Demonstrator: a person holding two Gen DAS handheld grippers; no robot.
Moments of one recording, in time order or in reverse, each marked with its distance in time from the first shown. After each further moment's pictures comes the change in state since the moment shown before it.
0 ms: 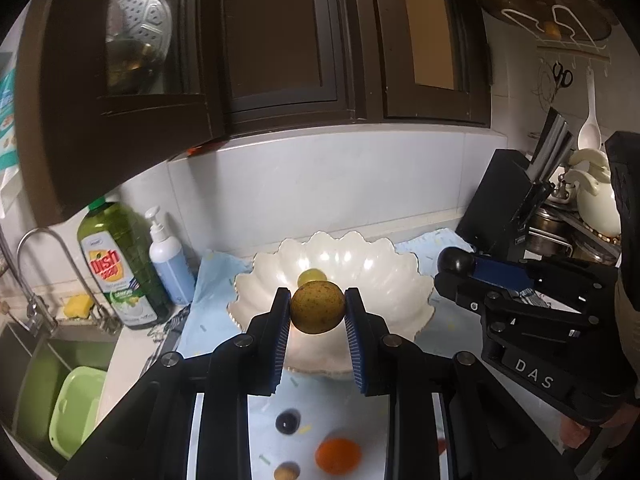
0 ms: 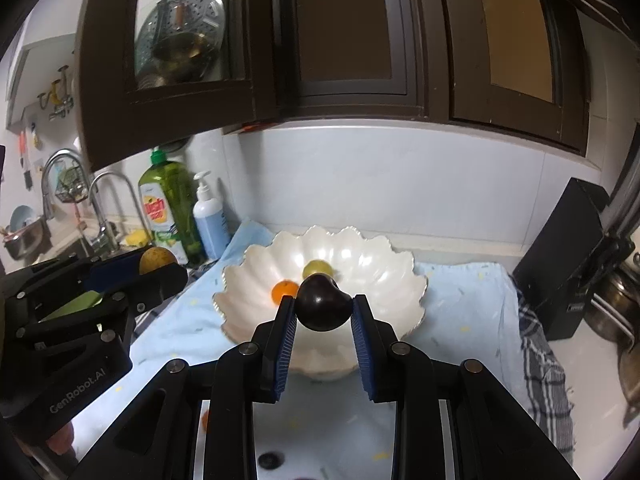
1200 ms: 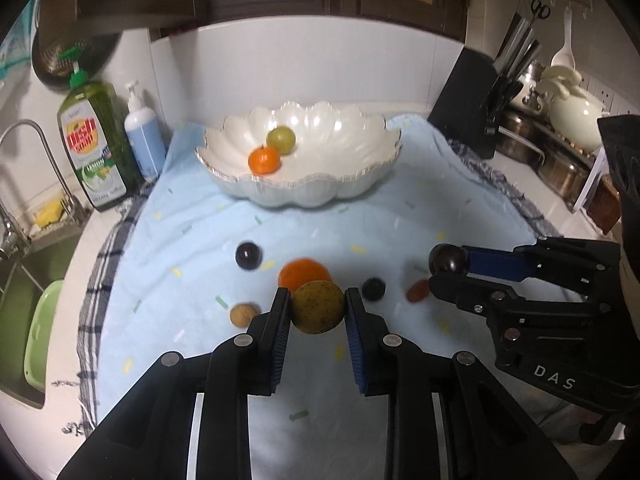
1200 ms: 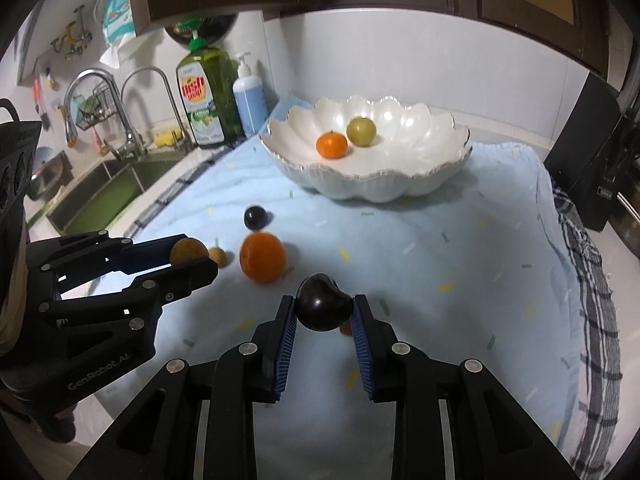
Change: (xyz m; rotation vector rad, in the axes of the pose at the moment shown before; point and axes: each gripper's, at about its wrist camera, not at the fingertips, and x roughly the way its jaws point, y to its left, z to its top) left arm -0.023 -0.008 -0.124 -0.018 0.258 -0.107; right arm -0.020 0.034 -0.119 -0.016 0.285 0.098
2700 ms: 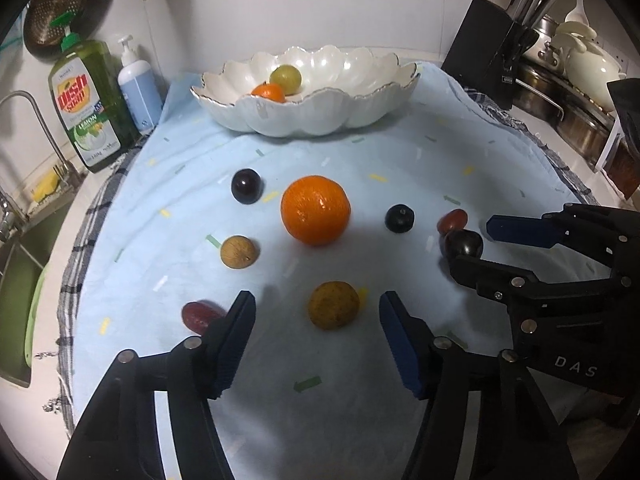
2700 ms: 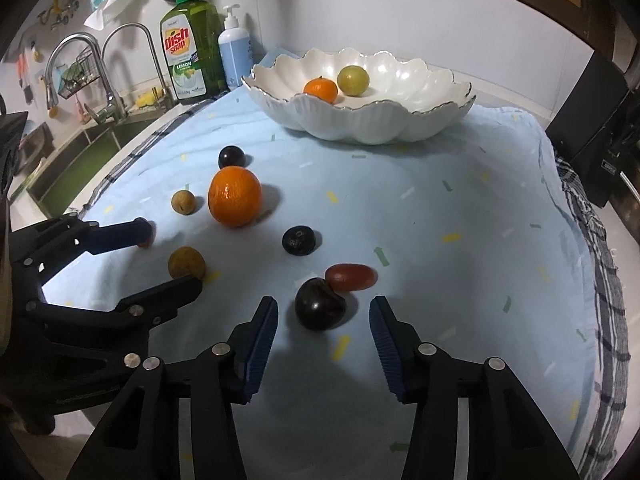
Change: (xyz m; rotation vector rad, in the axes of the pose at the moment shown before) left arm 0.045 0.003 -0.044 0.015 0.134 0.035; right arm 0.038 -0.001 -0.031 -0.019 0.121 -0.061
